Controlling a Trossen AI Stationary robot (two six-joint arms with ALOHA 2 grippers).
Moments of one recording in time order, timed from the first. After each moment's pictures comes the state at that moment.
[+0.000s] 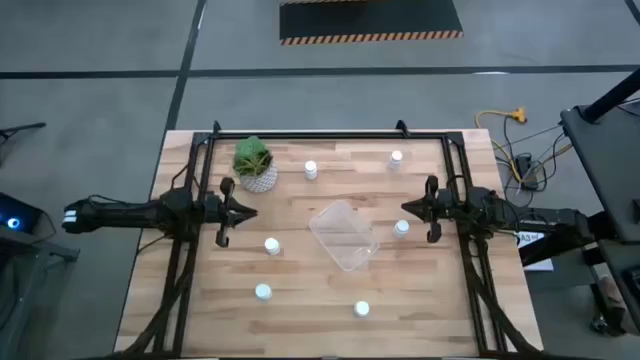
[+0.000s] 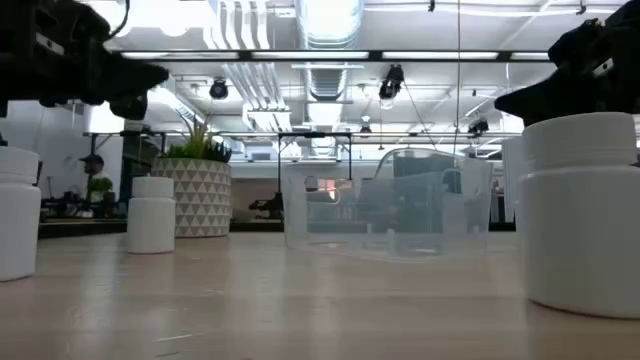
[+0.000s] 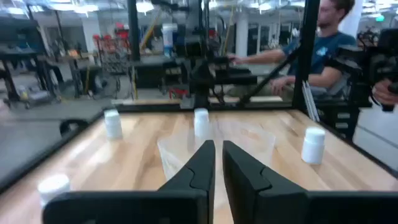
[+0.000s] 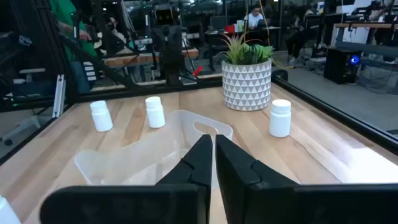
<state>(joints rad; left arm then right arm) 0.03 0.26 0.05 0.21 0.05 0.02 -0.11 0.09 0.01 0.03 -0.02 0.12</state>
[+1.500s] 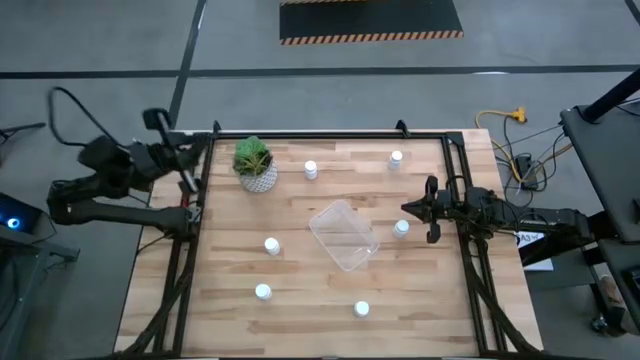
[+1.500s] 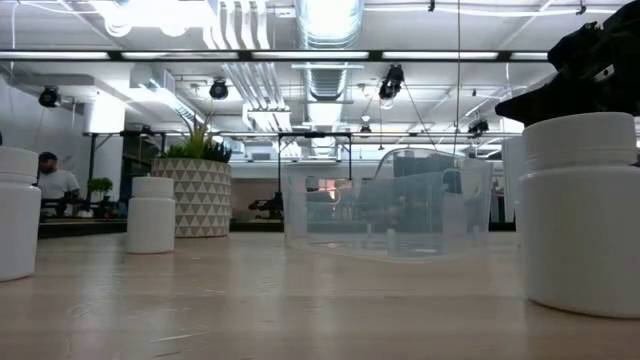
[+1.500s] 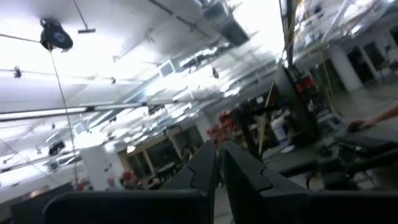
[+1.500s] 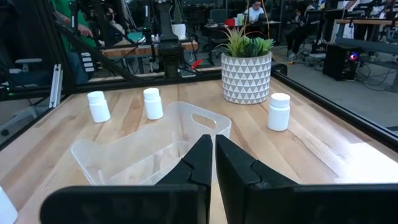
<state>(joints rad) 0.04 0.60 0.95 0.02 -0.23 0.57 -0.11 0.09 0.01 0.01 -0.02 0.10</state>
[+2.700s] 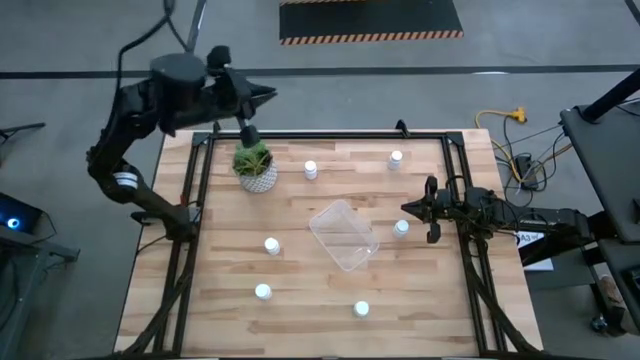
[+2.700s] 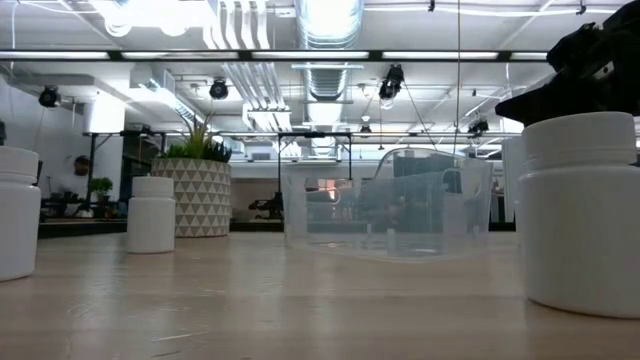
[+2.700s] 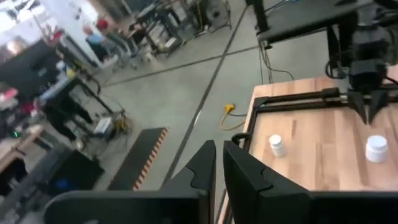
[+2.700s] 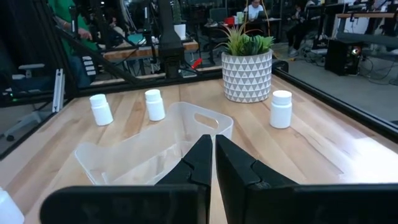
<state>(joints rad) 0.25 1.47 2.28 -1.06 -0.29 0.37 -0.11 0.10 0.01 0.01 -0.02 0.14</state>
